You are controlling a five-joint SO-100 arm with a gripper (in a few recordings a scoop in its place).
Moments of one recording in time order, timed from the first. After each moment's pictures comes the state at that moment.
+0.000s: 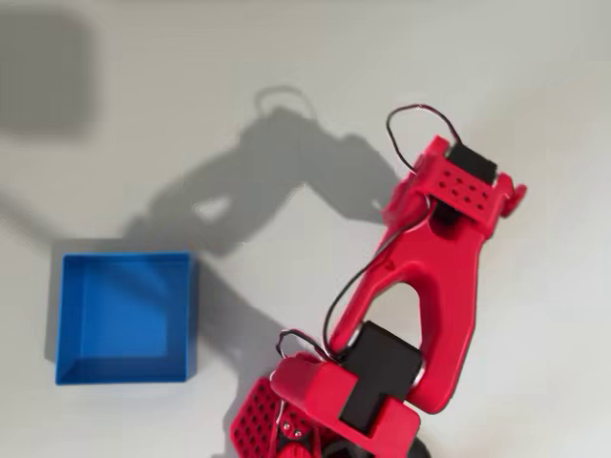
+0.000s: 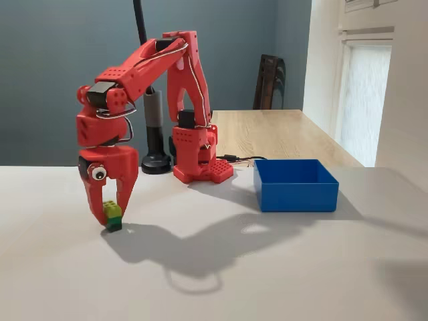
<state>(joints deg) 31.0 84.3 100.9 63.3 22.4</state>
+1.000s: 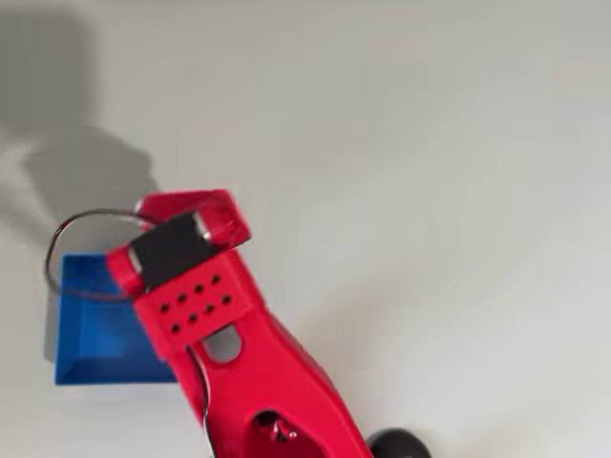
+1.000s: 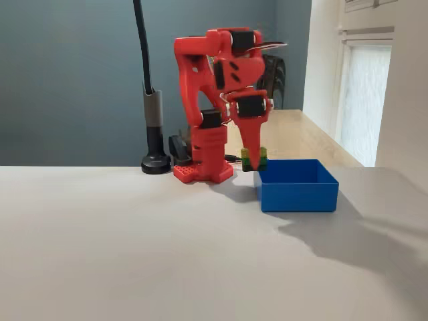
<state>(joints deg) -30.4 125.6 119.5 74.2 26.4</state>
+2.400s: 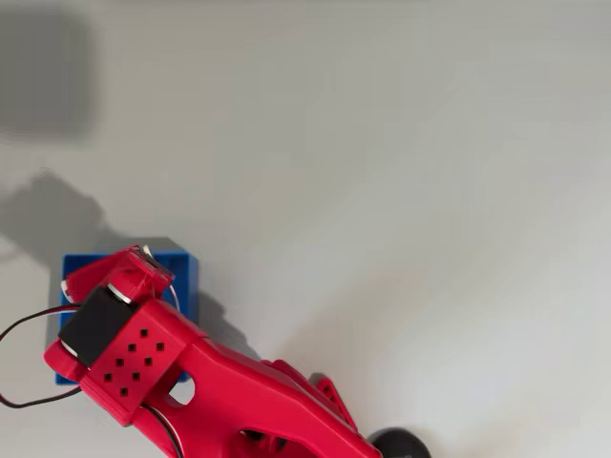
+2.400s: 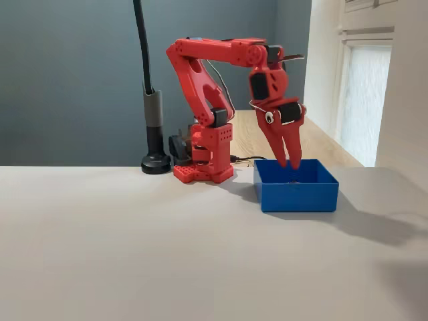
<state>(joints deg) -49.8 125.9 126.7 65.6 29.6</state>
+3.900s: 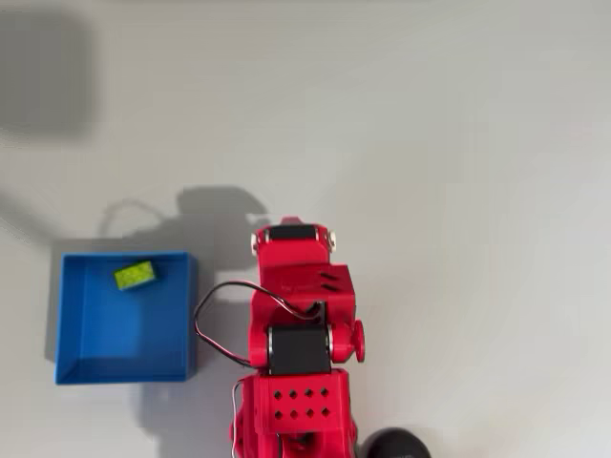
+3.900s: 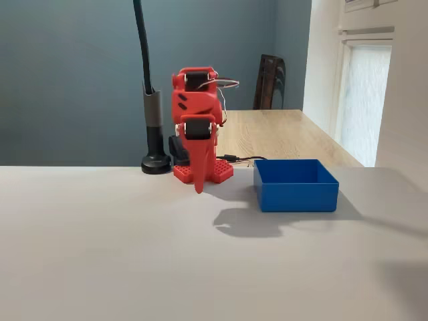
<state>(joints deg) 1.5 169.1 163.8 50.8 2.0</state>
